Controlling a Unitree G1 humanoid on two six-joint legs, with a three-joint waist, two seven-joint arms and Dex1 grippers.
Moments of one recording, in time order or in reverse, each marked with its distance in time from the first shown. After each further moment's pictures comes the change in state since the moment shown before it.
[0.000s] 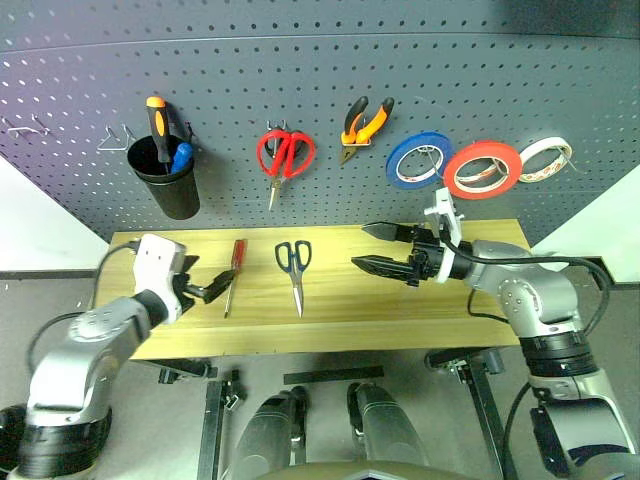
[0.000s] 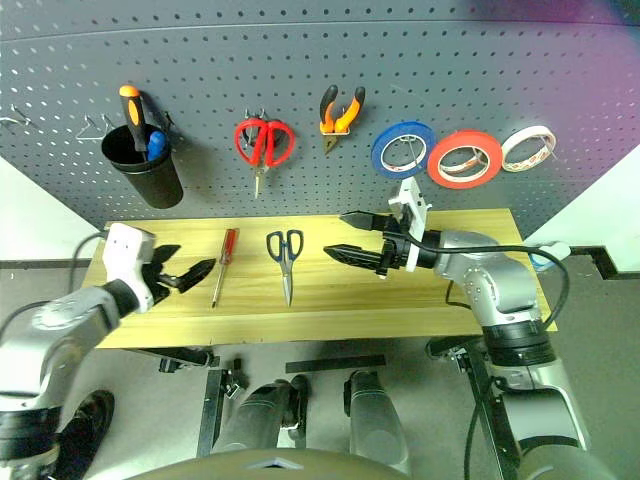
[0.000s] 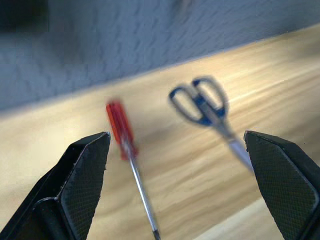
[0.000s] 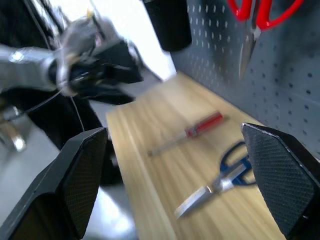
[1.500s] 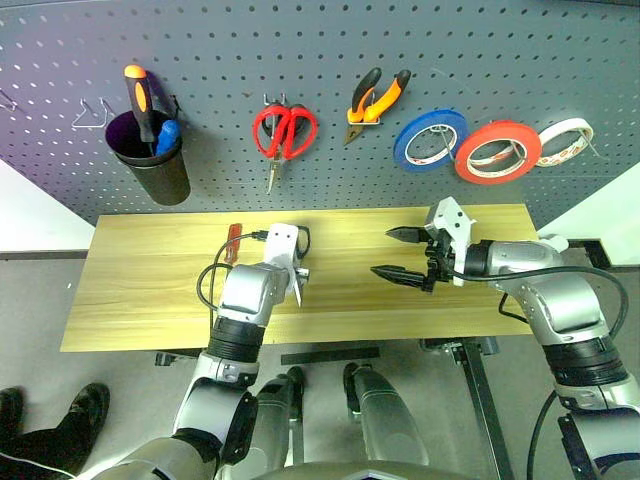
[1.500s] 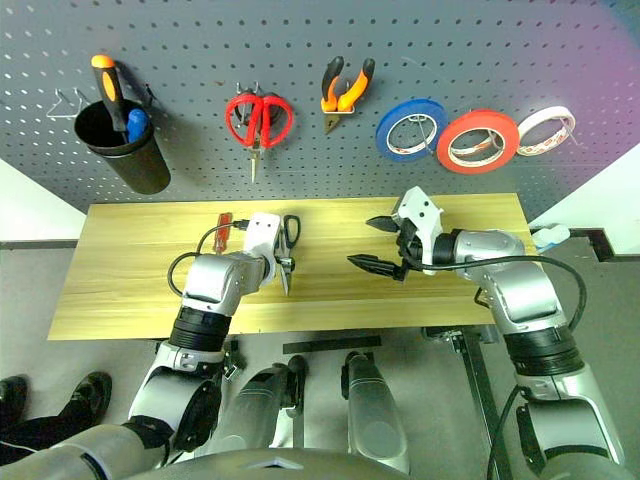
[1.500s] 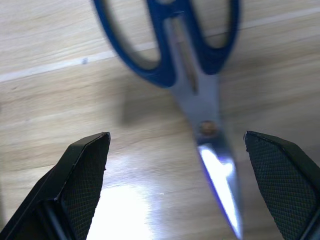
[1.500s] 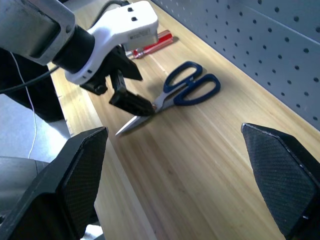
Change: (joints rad) left arm -0.514 -0.566 -0.183 0.442 0.388 0.428 0.504; right arm 0.044 -0.082 -0.001 -0.079 -0.149 0.036 -0.090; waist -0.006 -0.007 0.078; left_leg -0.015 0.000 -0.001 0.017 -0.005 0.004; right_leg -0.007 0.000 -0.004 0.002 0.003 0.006
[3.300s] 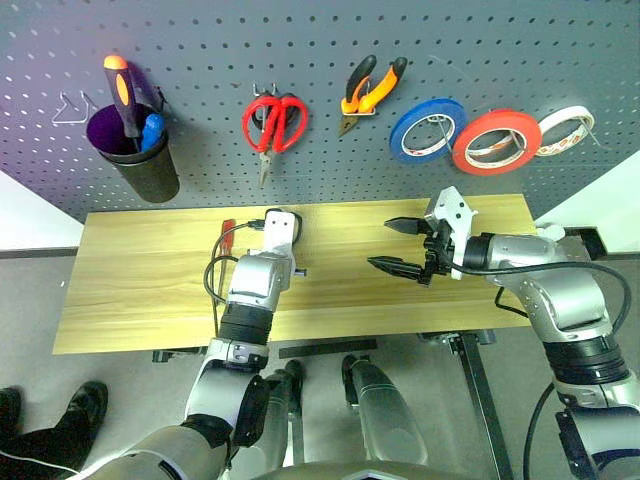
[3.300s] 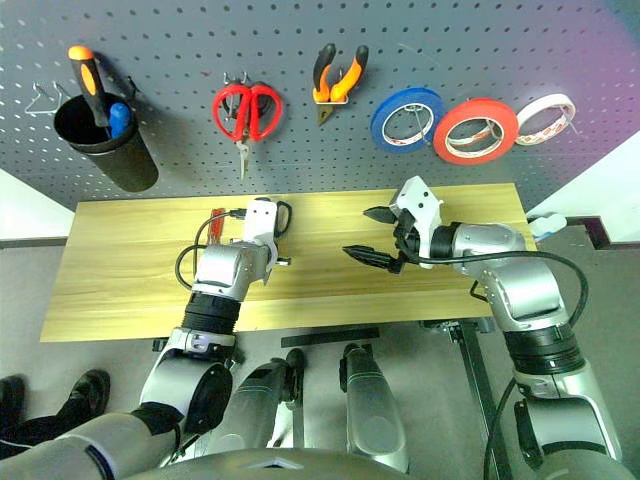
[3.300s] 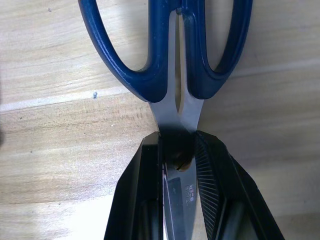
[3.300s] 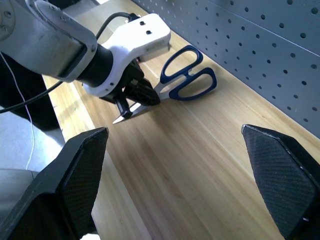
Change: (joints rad) left arm -0.084 -0.049 0.079 0.128 0.064 -0.086 0.063; right arm -0.024 0.022 -0.012 -0.039 0.035 0.043 -0.049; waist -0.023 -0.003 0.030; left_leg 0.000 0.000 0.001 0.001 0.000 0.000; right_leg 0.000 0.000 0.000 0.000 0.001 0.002
